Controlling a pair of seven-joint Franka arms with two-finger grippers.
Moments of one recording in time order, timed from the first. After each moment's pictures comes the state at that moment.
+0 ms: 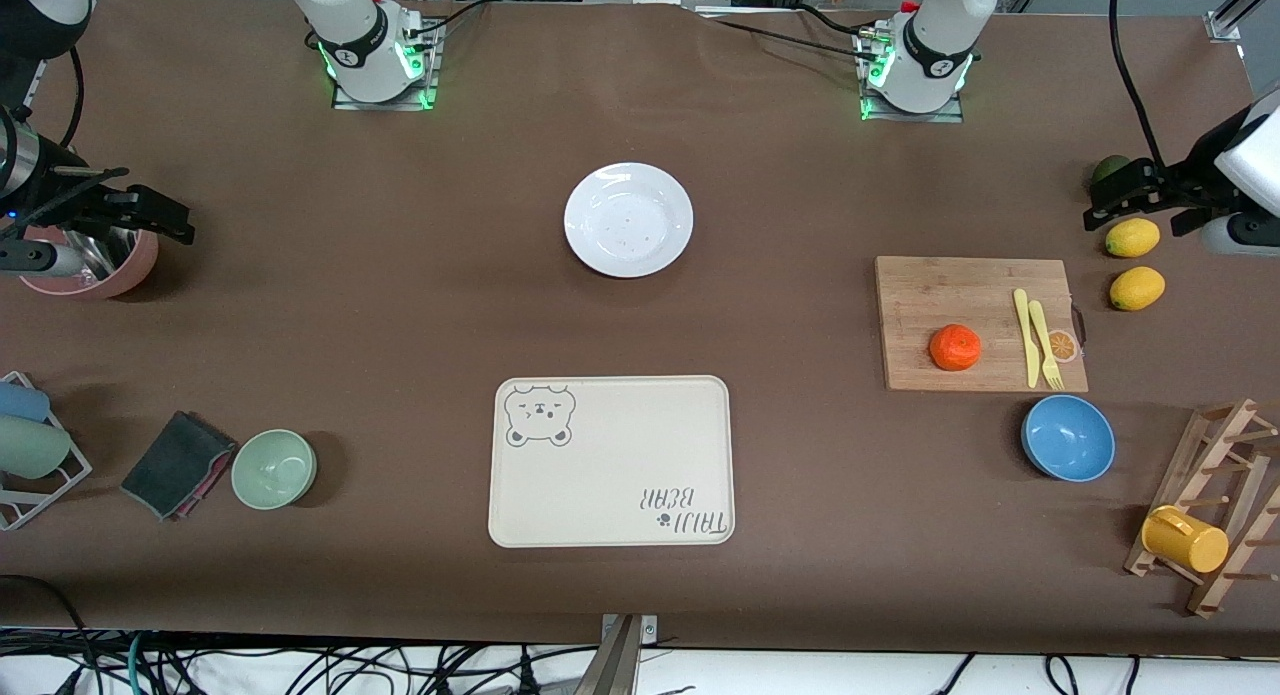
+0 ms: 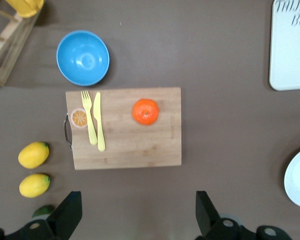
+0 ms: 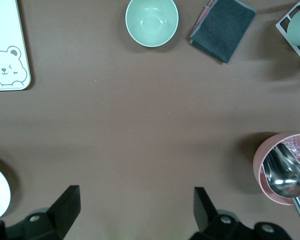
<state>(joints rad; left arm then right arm) -0.04 0.04 0.05 -1.56 -0.03 1.48 0.04 0.12 0.06 -0.14 -1.62 -0.01 1.59 0.01</state>
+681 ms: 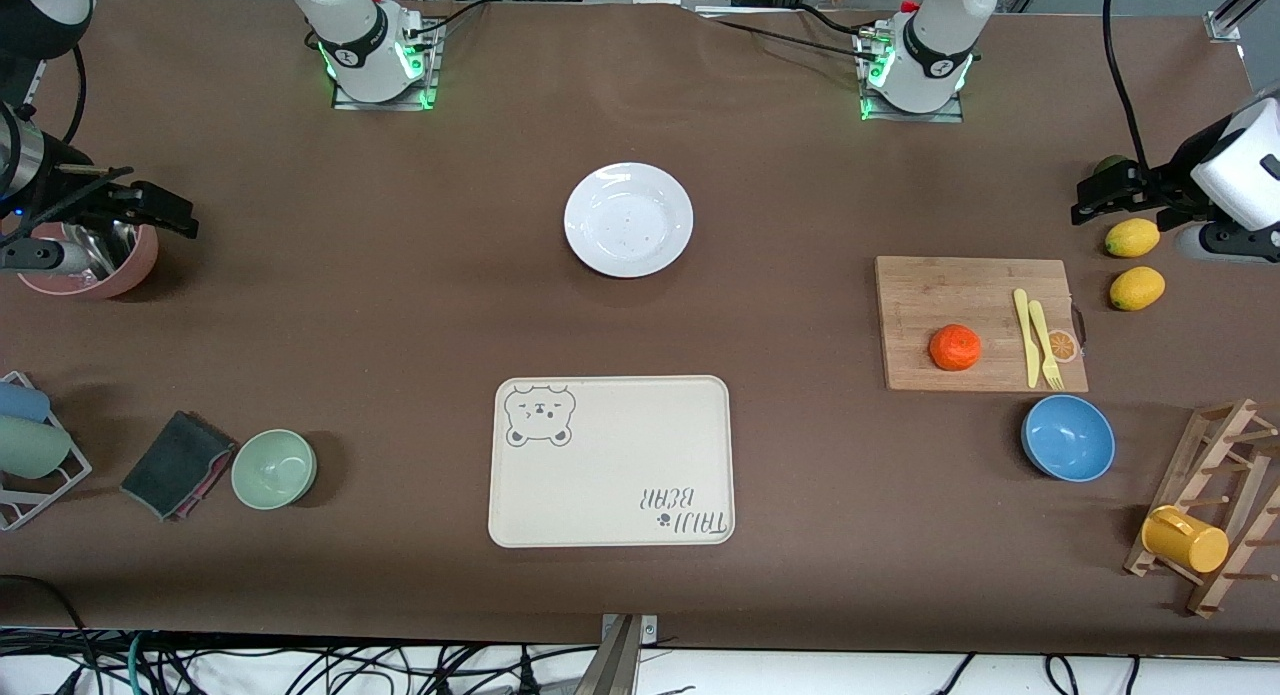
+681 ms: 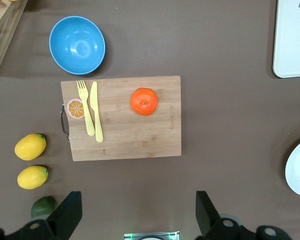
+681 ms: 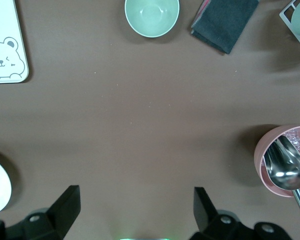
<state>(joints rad) -0.05 0.05 0.05 -1.55 -0.03 1.46 0.05 0.13 0.06 -0.14 -1.62 -0.01 1.56 0.02</state>
